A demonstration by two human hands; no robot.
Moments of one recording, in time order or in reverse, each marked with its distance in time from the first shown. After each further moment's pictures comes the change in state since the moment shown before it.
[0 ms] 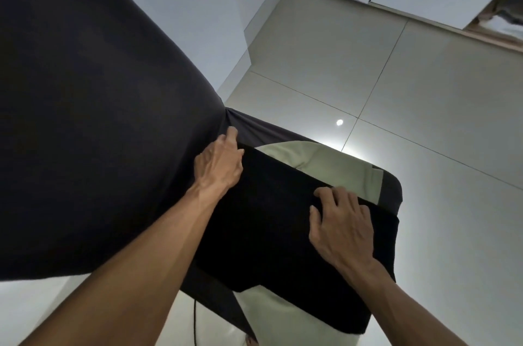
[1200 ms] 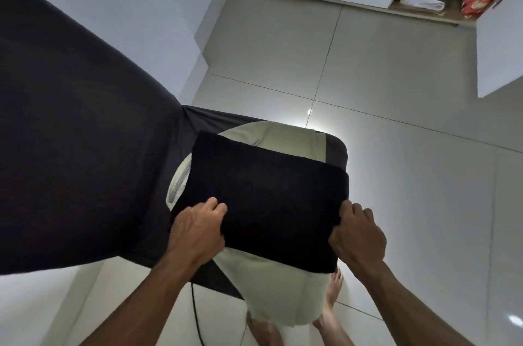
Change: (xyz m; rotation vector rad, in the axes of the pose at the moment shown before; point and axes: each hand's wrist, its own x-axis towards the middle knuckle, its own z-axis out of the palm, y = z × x) left_hand -0.159 0.006 0.014 0.305 -0.188 0.431; right_hand -0.118 0.075 -0.019 -0.091 -0.174 0.474
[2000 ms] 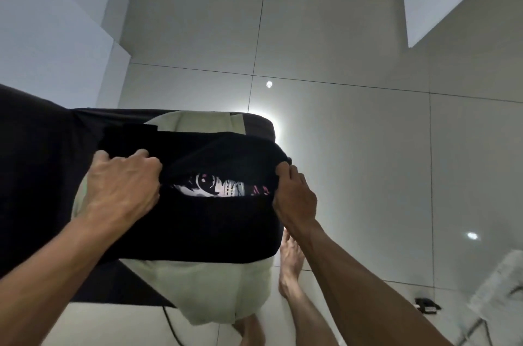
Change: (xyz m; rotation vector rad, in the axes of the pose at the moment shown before) left_hand 0.096 0.050 -0.059 0.505 0.015 -0.026; right_hand 0.045 0.027 0.012 0.337 0.016 0.001
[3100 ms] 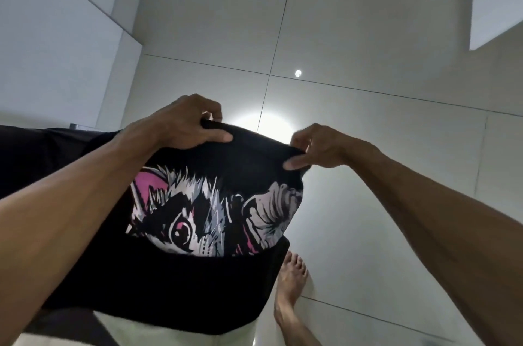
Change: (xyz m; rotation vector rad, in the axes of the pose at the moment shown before) left_hand 0.207 0.045 -0.048 -0.866 -0.297 0.247; right_hand 0.236 0.045 -0.082 0.133 -0.772 -0.222
